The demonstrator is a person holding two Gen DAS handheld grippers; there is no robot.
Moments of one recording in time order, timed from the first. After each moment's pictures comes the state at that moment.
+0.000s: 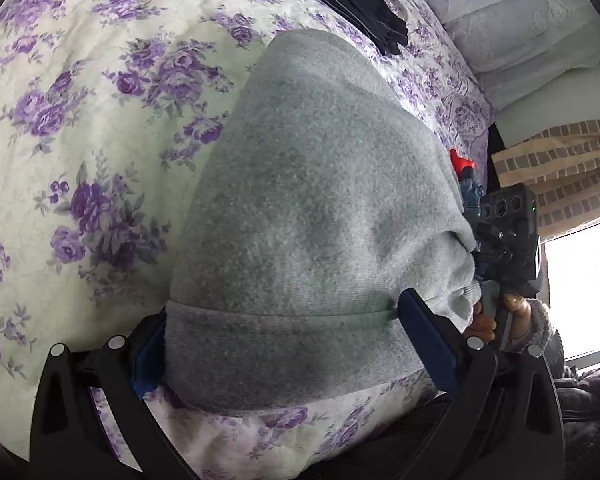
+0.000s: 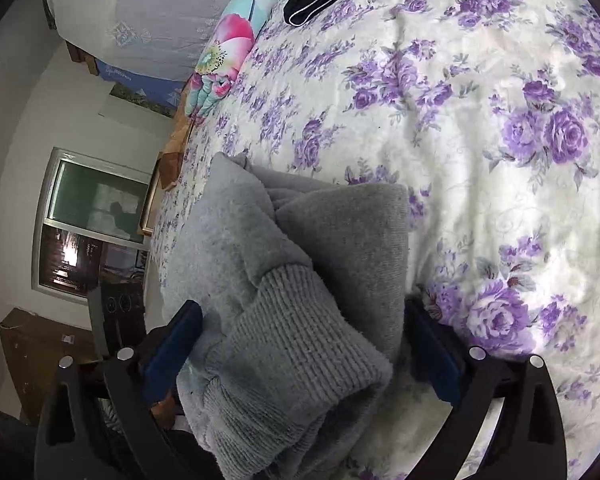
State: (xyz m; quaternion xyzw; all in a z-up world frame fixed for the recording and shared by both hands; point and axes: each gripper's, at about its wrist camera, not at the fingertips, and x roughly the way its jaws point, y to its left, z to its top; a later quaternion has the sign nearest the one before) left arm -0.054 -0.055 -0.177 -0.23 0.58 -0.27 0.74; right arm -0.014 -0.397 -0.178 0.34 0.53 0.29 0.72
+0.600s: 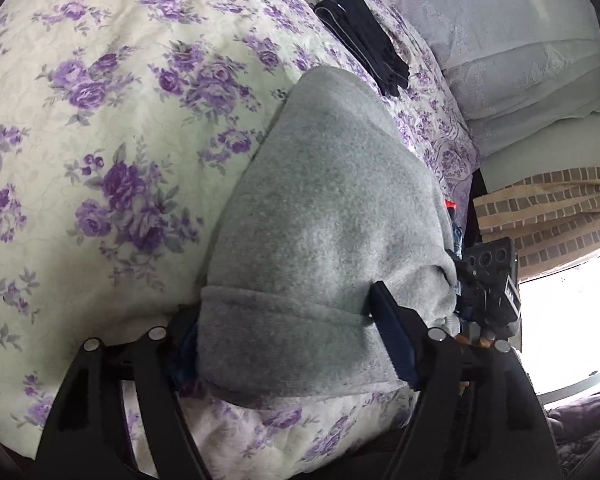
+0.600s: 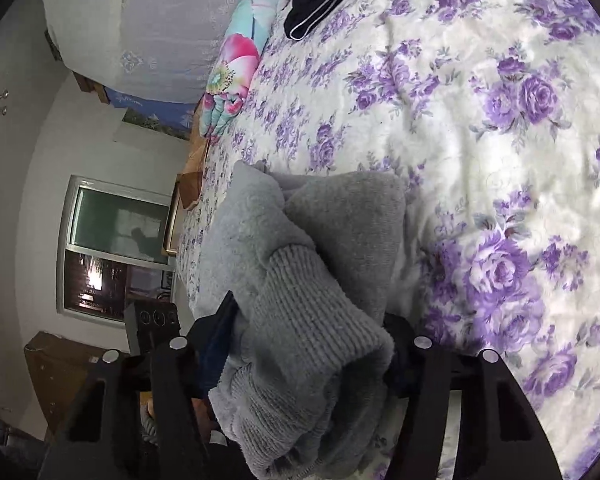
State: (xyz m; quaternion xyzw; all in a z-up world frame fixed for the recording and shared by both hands) left arm -0.062 -0.040 -0.180 -0.30 0.54 -0.25 0.75; right arm -0.036 -0.399 -0.170 0.37 0.51 0.28 0.72
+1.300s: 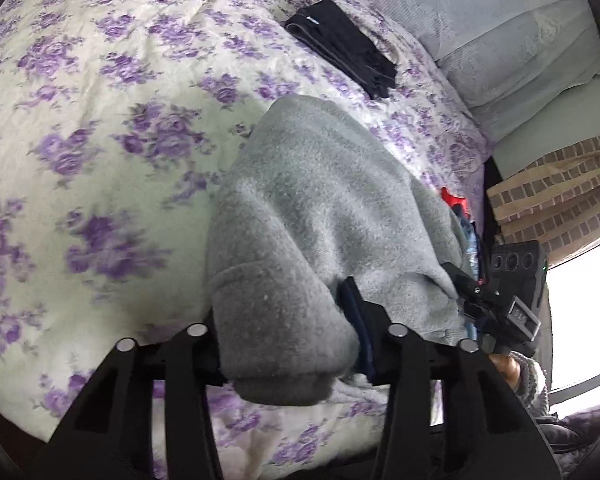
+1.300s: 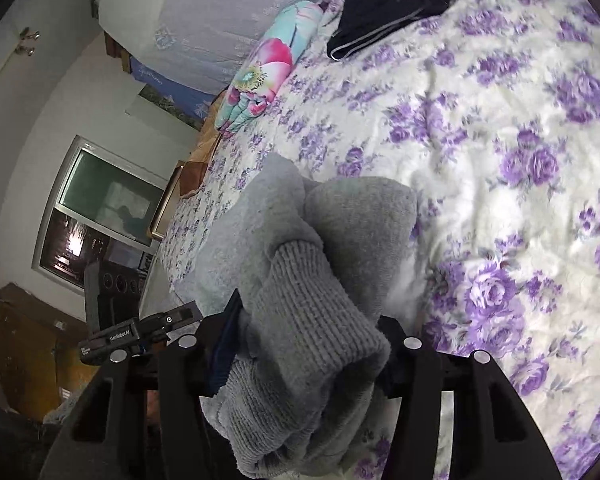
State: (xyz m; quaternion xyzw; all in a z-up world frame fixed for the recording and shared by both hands) left arm -0.056 -0.065 -0.125 -0.23 0.52 -0.24 0.79; right arm -0.052 -0.402 -0.128 0.29 0.46 0.29 0.79
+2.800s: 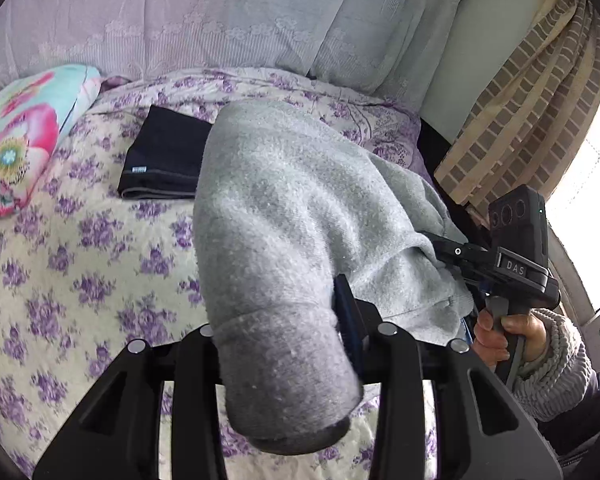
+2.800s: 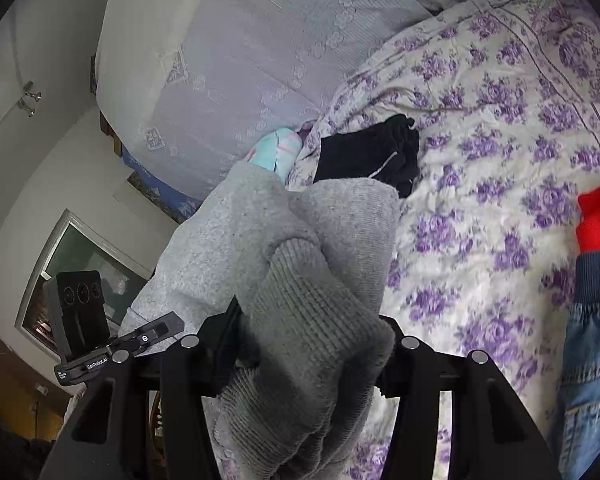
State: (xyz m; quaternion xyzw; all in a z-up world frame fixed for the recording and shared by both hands) left arm 0.066 -0.223 0.037 -0.02 0.40 -0.35 0.84; right arm 0.034 -0.521 -0.011 0.32 0.34 0.20 0.86
